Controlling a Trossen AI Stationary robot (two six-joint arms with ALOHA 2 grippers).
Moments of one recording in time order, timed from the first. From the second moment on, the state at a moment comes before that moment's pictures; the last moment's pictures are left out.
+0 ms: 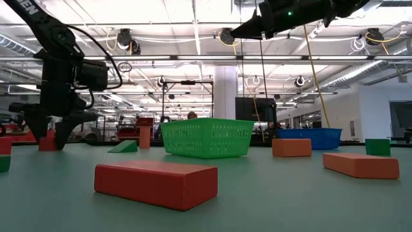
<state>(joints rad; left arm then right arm) 0.75 1.19 0.49 -0.80 -0.19 -0.73 -0.29 1.18 0.79 0.27 0.05 -0.33</state>
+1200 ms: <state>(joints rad) 0.75 1.19 0.49 -0.55 -0.09 -0.67 -0.40 1.18 0.79 0.08 0.28 -0.25</state>
